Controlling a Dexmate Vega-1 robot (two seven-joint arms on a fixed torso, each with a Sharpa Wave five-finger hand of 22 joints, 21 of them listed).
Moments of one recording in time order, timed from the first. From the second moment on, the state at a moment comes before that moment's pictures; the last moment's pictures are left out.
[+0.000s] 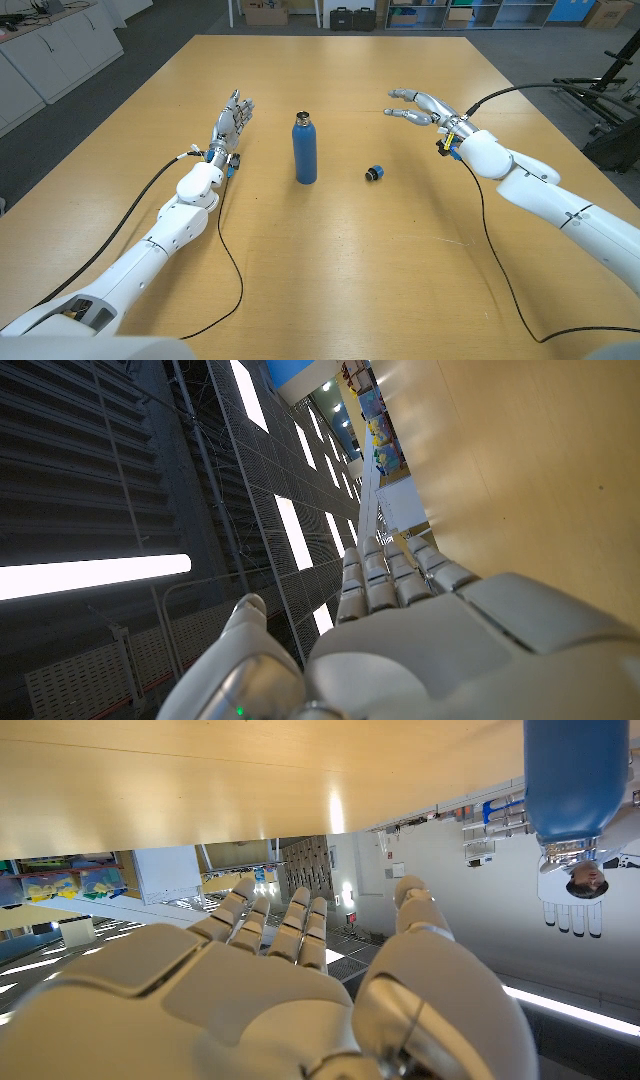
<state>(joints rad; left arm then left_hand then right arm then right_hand) 0.92 0.55 0.34 -1.45 -0.56 -0.32 0.12 0.06 -0.05 0.29 -0.03 0.20 0.19 0.03 0.27 0.19 0.21 0.02 0.26 0.19 0.15 -0.04 0.23 0.18 0.11 -0.04 0.21 0.17 -0.84 -0.96 -0.41 -1.79 -0.16 -0.01 -0.10 0.50 0.04 0.37 -0.17 0.27 0.23 -0.08 0.23 0.20 0.25 -0.13 0.24 0.21 -0.02 0.03 0.26 0.29 -0.03 0.00 0.53 0.18</state>
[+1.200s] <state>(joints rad) 0.94 0.53 0.34 -1.47 -0.56 -0.33 0.14 0.06 -0.05 0.29 -0.03 0.19 0.22 0.03 0.27 0.19 0.22 0.02 0.26 0.19 0.16 -0.04 0.23 0.18 0.11 -0.04 0.21 0.17 -0.78 -1.09 -0.44 -1.98 -0.26 -0.08 0.16 0.77 0.04 0.47 -0.19 0.30 0.17 -0.18 0.23 0.21 0.21 -0.22 0.21 0.22 -0.02 0.00 0.26 0.28 -0.01 -0.03 0.50 0.18</state>
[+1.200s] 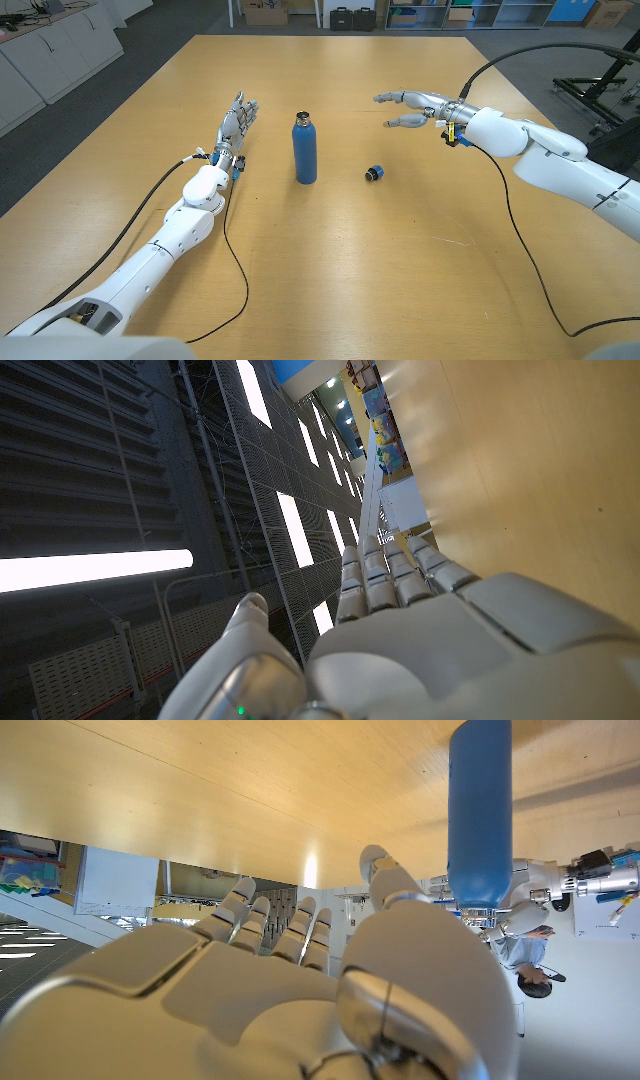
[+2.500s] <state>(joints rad) 0.91 0.55 0.35 -1.52 -0.57 -0.23 0.15 0.05 -0.04 0.29 -0.03 0.19 0.23 0.02 0.27 0.19 0.24 0.02 0.26 0.20 0.20 -0.04 0.22 0.18 0.14 -0.04 0.20 0.17 -0.70 -1.13 -0.51 -1.94 -0.40 0.07 0.40 0.80 0.03 0.48 -0.18 0.31 0.13 -0.15 0.22 0.21 0.20 -0.21 0.21 0.22 -0.02 0.00 0.27 0.28 -0.01 -0.03 0.49 0.18</state>
